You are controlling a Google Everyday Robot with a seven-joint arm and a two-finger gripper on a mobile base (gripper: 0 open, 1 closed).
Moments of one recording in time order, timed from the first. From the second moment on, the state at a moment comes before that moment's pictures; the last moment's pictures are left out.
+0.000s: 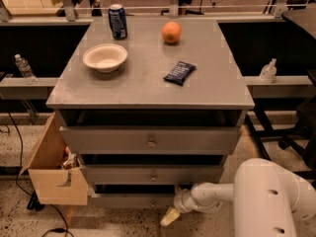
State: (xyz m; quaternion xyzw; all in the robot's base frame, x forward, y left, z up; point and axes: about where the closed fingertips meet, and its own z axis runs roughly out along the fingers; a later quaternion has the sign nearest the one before) arm 0.555 -0.058 0.195 -0.51 0.80 0.17 0.26
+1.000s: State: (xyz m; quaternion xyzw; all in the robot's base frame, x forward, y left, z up) arm 0.569 -0.045 0.178 -0.54 0.79 0.18 0.23
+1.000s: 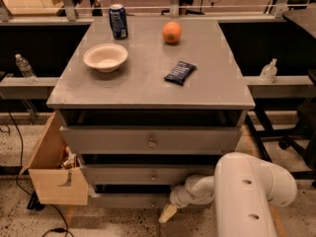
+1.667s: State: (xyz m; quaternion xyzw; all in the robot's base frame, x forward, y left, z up) arm 0.555 -0.049 0.180 -0.54 0.80 0.16 0.21
